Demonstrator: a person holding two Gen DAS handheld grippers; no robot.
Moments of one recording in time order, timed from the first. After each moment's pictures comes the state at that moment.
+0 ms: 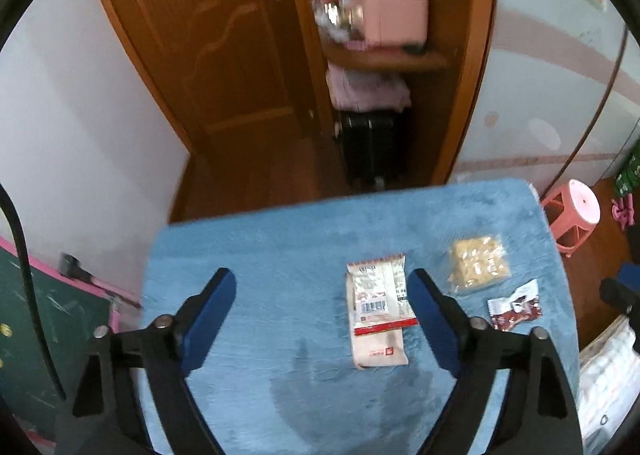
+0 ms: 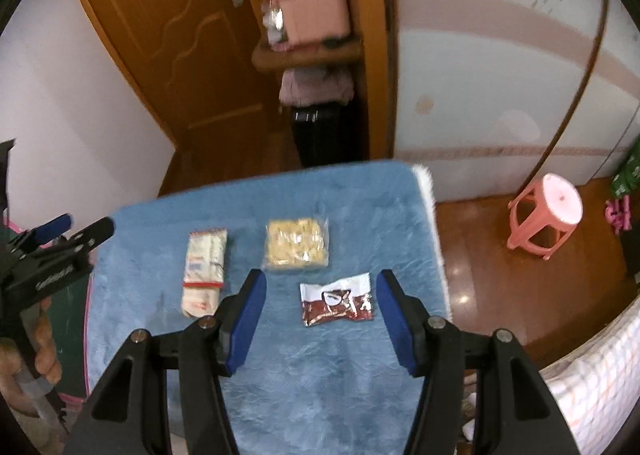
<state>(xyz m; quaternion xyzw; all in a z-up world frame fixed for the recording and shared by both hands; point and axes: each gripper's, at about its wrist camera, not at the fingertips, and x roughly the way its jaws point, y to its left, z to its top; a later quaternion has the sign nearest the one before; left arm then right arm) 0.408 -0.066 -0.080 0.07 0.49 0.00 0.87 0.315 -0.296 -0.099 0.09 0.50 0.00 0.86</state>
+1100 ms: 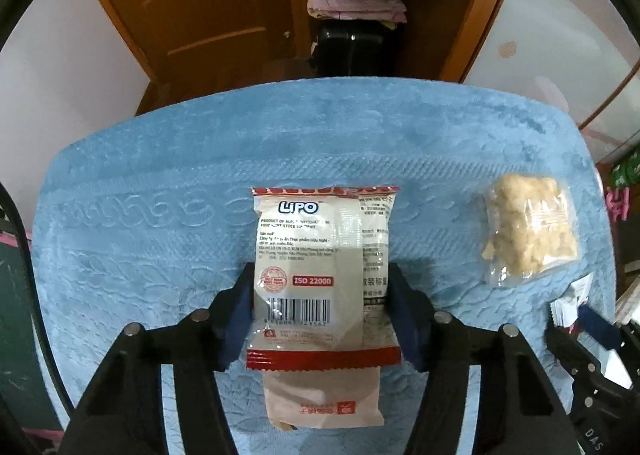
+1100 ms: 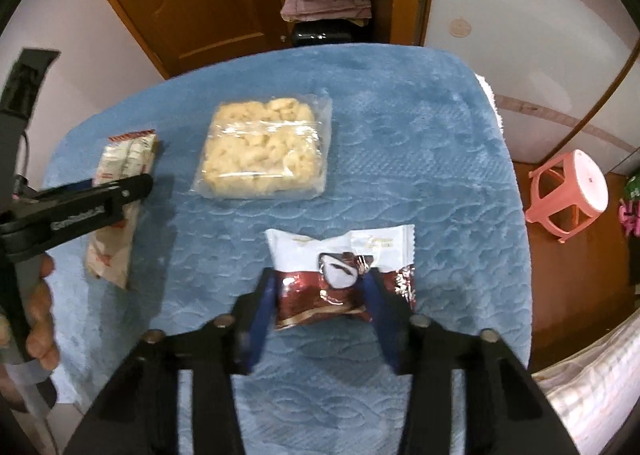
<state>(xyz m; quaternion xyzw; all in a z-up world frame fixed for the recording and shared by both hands) 0.447 -0.093 -0.233 0.02 0.58 -0.02 0.81 0.345 -0.278 -0.243 0.05 0.57 0.02 0.82</state>
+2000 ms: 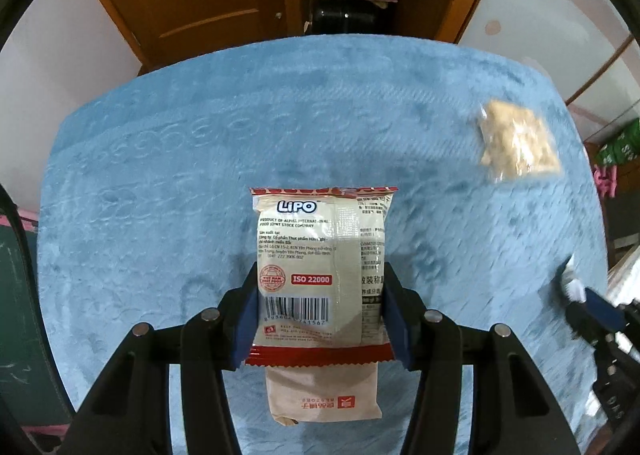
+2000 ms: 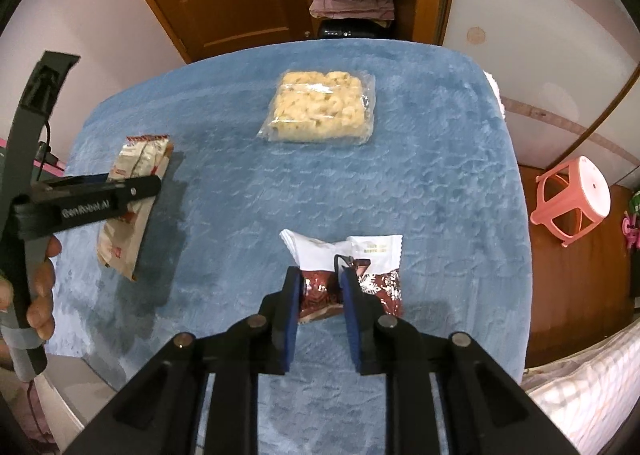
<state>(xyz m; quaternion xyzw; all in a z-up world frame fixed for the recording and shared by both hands) 0.389 -0.056 -0.217 0.04 0.61 -0.05 0.79 0.297 -0.256 -0.220 0.03 0.57 0.05 0.82</state>
